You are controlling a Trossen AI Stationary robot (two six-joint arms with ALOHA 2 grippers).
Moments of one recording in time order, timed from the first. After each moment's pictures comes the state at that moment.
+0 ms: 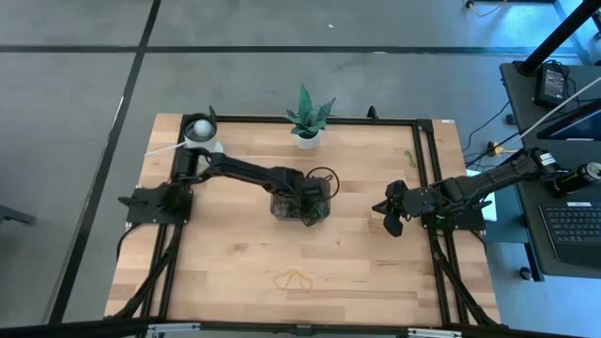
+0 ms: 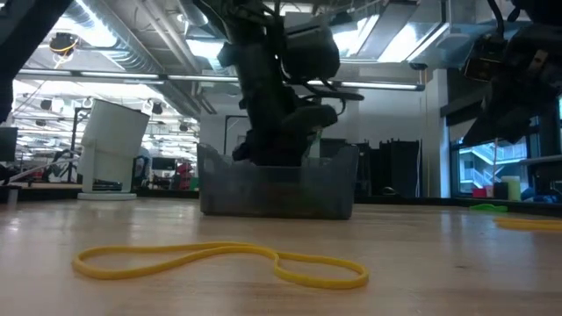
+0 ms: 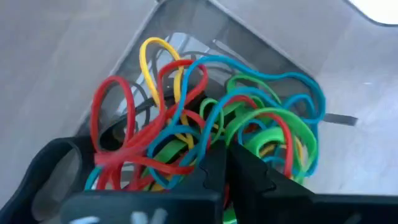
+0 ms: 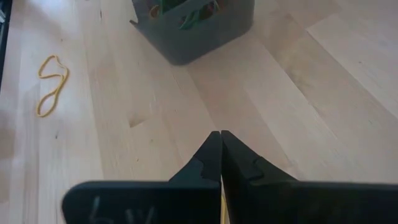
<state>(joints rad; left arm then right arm) 0.03 2.07 1.47 -0.62 -0.04 -0.56 0.31 0.69 0.35 -0.41 0.31 0.70</state>
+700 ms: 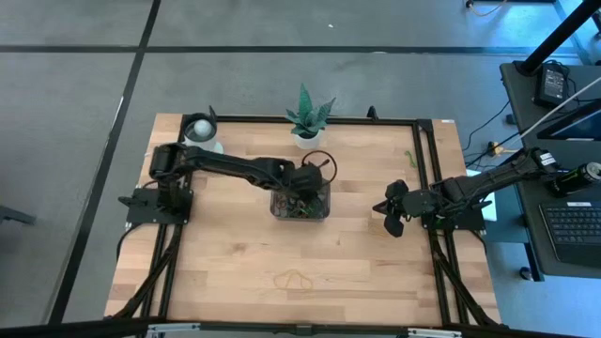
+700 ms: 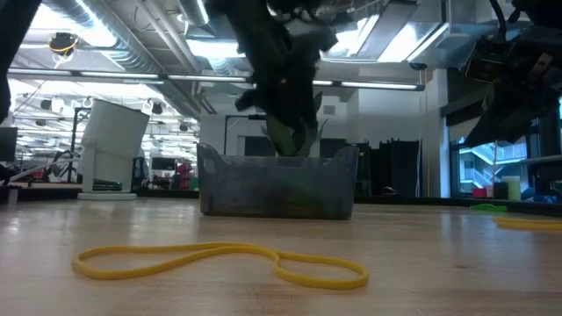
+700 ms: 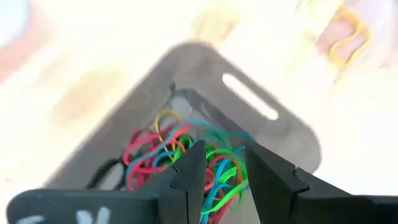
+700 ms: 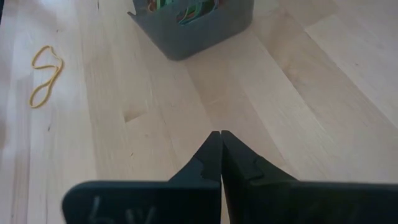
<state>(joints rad) 0.02 1.88 1.47 -0.59 -0.15 -0.64 0.31 0.69 0.35 -0.42 0.31 0.67</state>
